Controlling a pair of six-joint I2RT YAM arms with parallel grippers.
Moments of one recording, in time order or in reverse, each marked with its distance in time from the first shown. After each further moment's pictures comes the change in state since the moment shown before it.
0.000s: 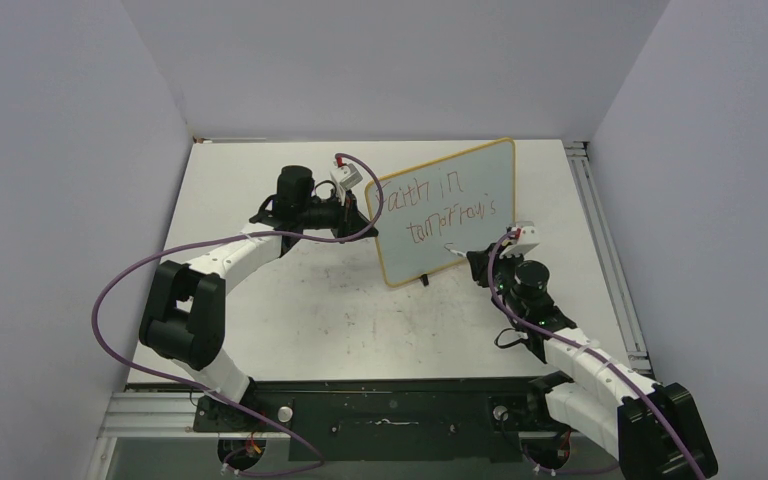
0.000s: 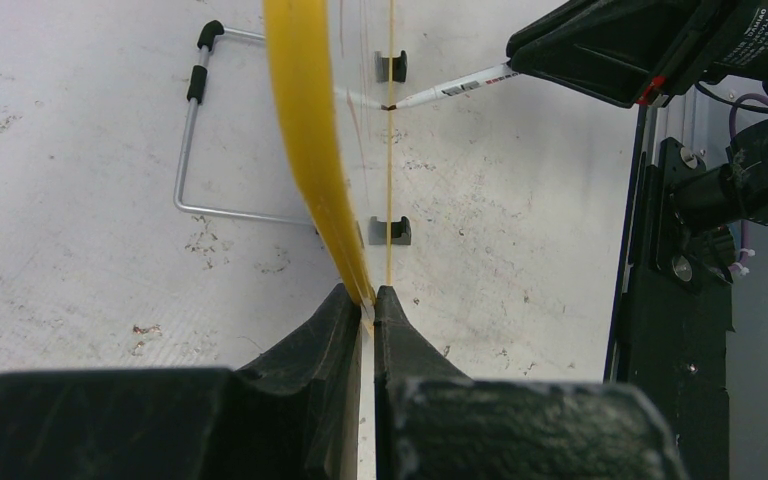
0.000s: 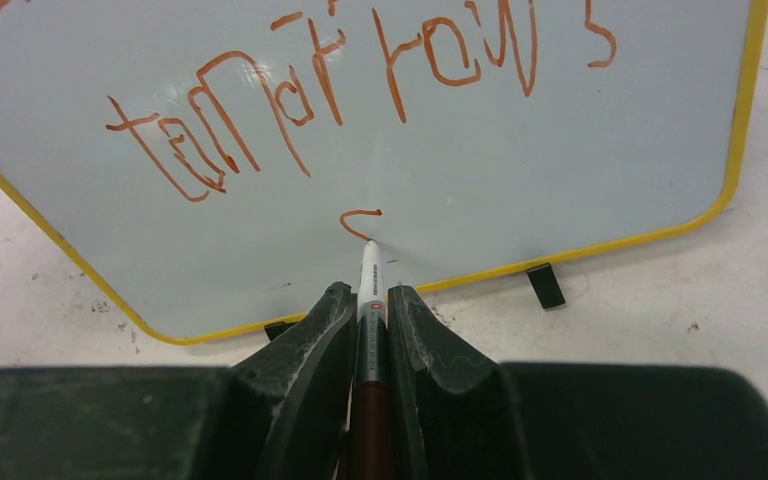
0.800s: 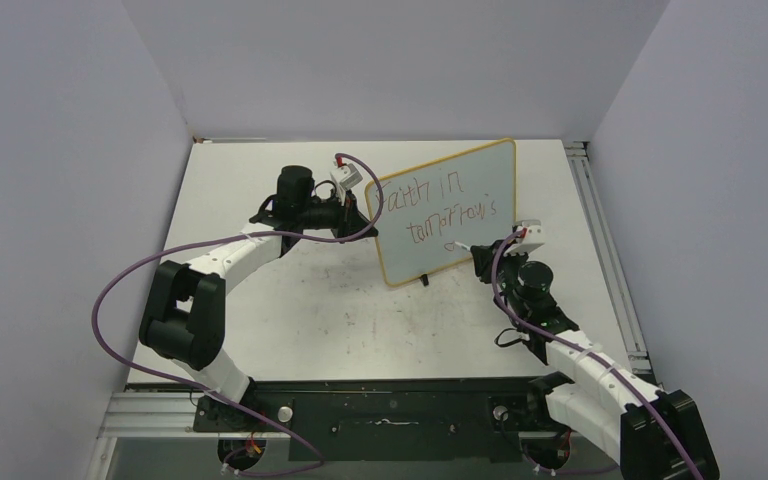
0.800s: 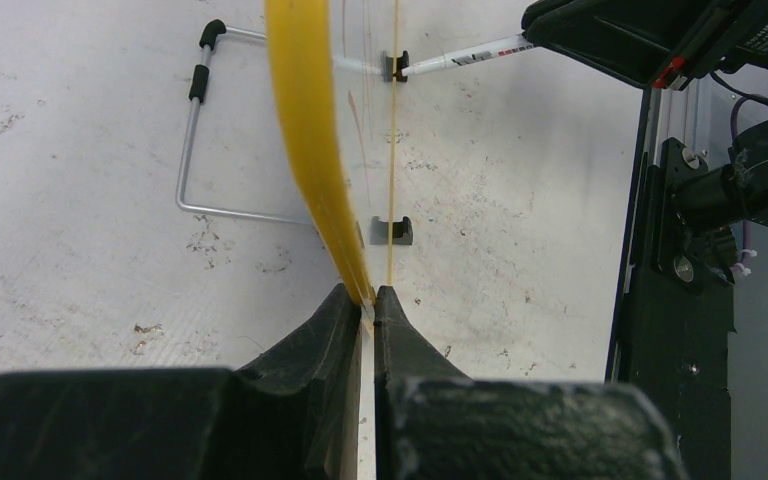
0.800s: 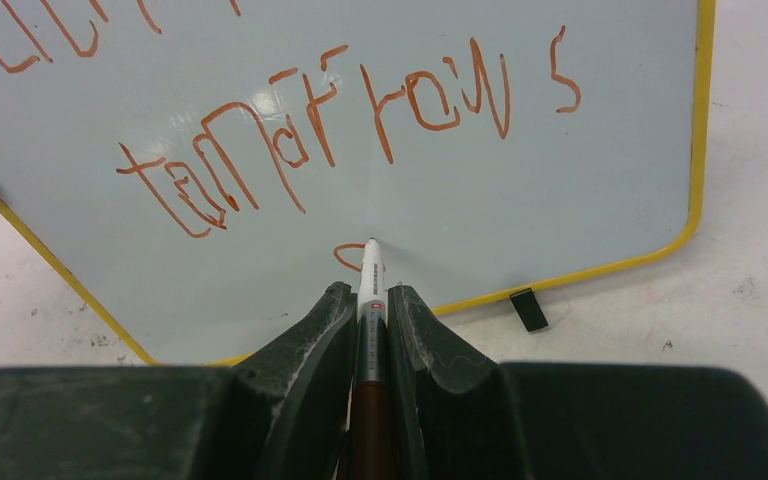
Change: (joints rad) left arm 0.000 0.000 0.000 0.000 -0.002 0.000; right arm 0.000 -0.033 0.002 0.010 0.049 0.000
